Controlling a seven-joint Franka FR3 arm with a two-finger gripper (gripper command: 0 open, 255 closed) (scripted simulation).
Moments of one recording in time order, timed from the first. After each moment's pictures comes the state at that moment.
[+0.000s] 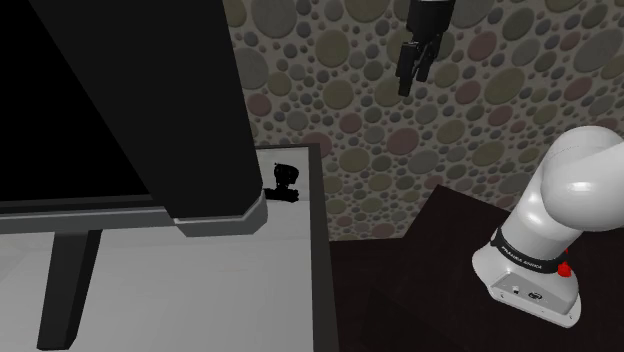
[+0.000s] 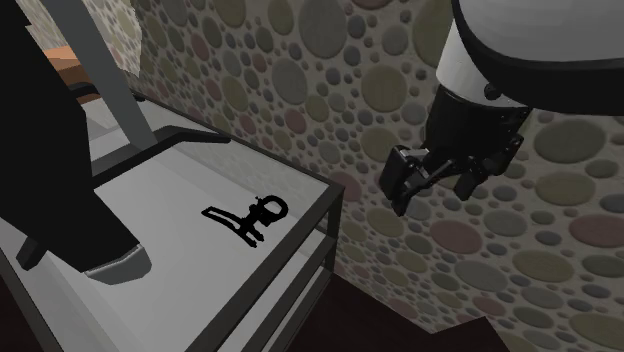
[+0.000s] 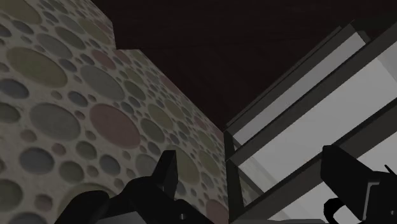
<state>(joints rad) -0.01 -0.74 0.06 -2.34 0.00 1.64 0.05</state>
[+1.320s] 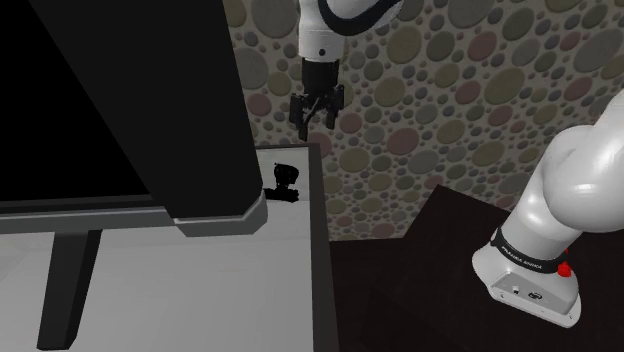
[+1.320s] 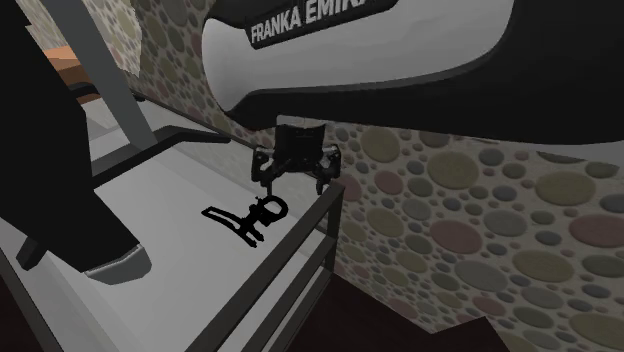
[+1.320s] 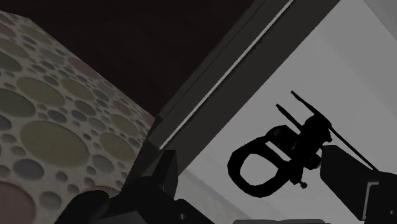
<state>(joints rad) 0.06 -0.19 0.23 -2.12 0.16 1.96 0.31</state>
